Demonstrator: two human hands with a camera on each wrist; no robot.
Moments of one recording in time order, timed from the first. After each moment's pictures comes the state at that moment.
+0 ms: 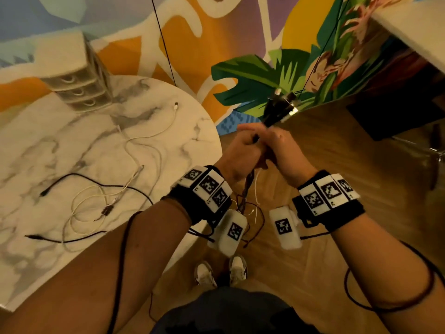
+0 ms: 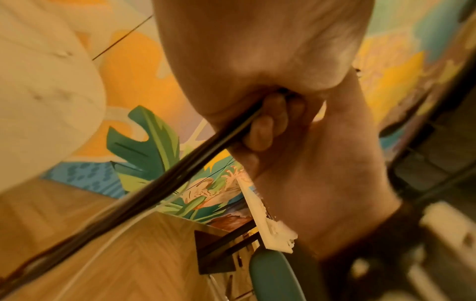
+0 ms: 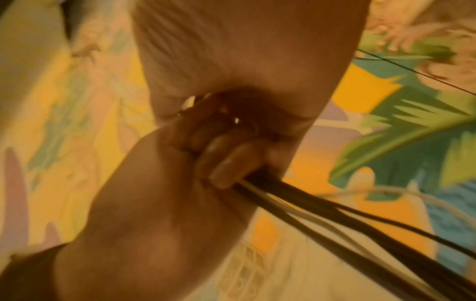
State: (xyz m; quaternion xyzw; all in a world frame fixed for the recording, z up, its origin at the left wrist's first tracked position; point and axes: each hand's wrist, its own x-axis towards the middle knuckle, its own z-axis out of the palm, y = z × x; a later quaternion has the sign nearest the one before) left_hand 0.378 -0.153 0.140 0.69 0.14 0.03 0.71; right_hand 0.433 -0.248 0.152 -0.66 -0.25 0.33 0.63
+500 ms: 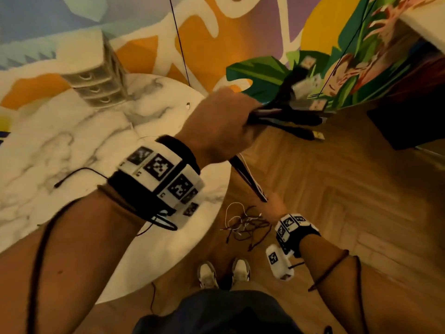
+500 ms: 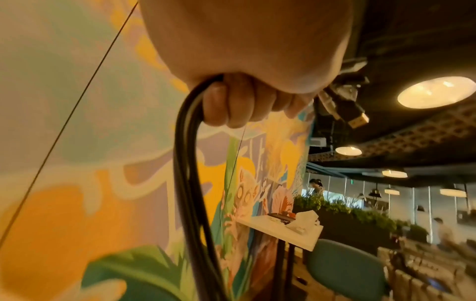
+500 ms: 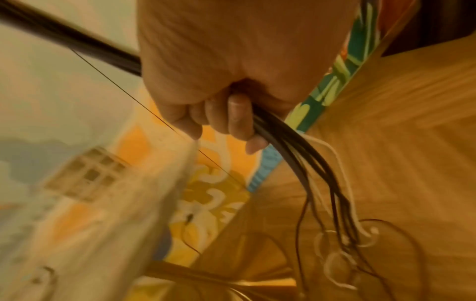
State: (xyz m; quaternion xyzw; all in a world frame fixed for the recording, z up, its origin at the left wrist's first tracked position) left_hand 0.359 -0.112 0.231 0.97 0.05 0.10 0.20; right_hand 0.426 -0.270 -0.036 -0.85 -0.13 0.39 0.33
